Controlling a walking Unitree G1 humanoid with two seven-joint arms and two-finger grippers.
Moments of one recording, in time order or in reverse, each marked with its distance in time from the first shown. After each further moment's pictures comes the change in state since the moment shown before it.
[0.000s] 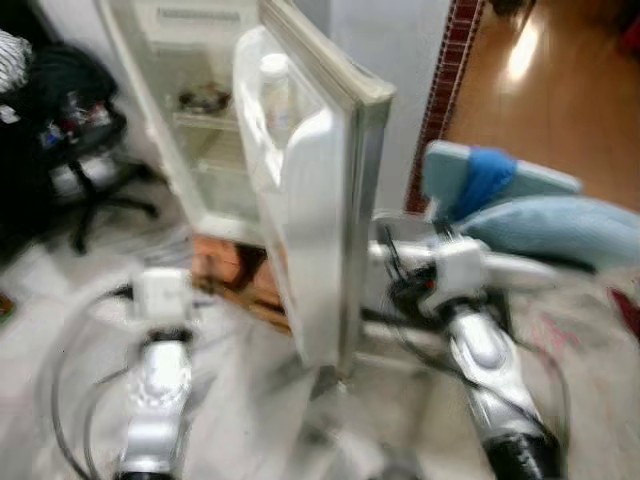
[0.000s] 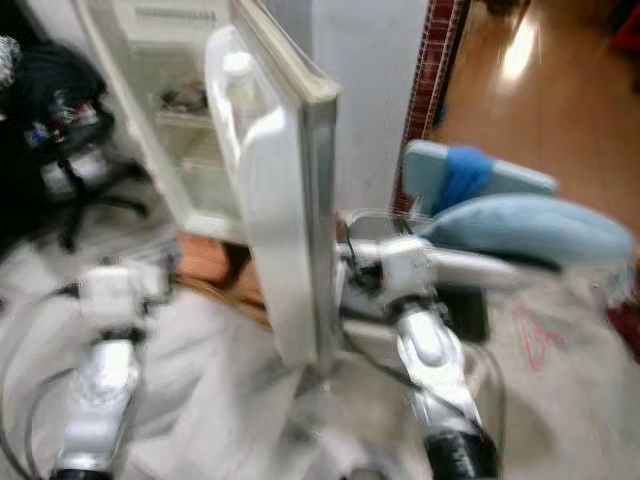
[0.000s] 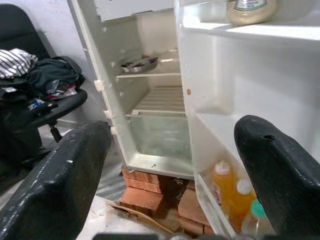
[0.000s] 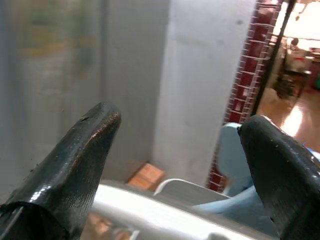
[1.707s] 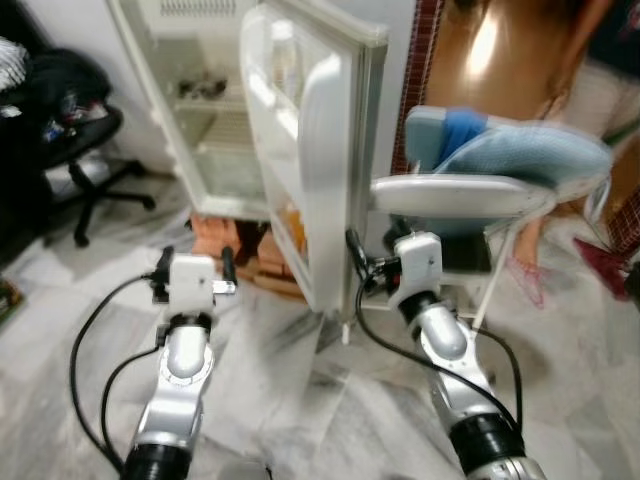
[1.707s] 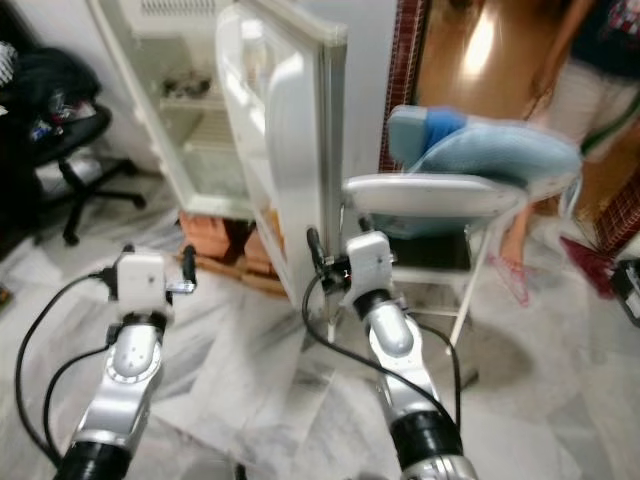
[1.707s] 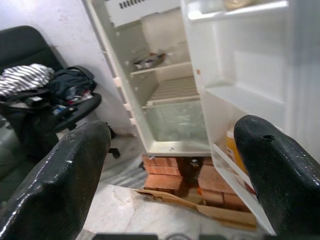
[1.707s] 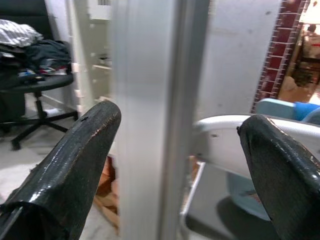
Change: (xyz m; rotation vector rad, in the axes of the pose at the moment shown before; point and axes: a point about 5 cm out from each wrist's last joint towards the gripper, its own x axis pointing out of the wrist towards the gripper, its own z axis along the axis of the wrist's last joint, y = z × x) left arm 0.021 -0.014 0.004 0.091 -0.012 0.031; right arm 0.021 0.038 -0.004 0.052 0.018 0.105
